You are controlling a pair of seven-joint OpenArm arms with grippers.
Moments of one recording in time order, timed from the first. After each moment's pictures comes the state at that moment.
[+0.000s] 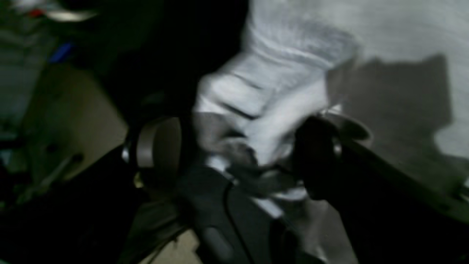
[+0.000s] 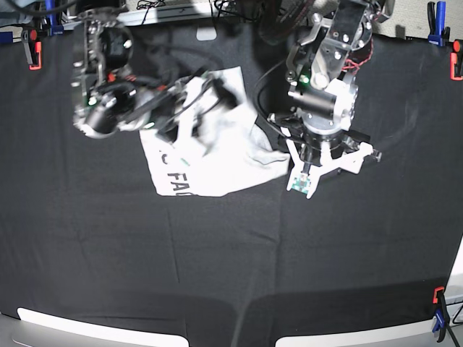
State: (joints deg) left arm 4.3 -3.3 25.8 112.8 26.5 4.2 69.9; right arm -6.8 10.4 -4.4 107.7 46.0 34.4 -77.7
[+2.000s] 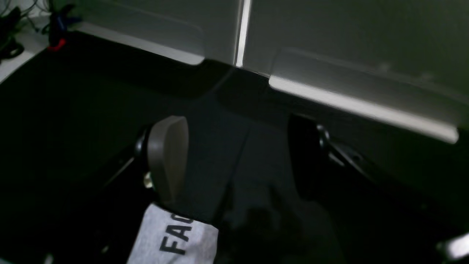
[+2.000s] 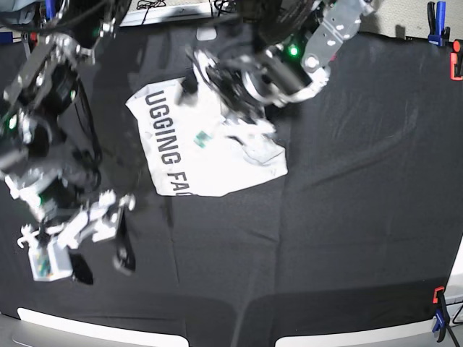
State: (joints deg) left arm 5.7 -2.2 39.6 116.3 -13.8 -8.9 60.6; right arm 11.0 10.3 20.0 120.7 28.4 31.3 -60.6
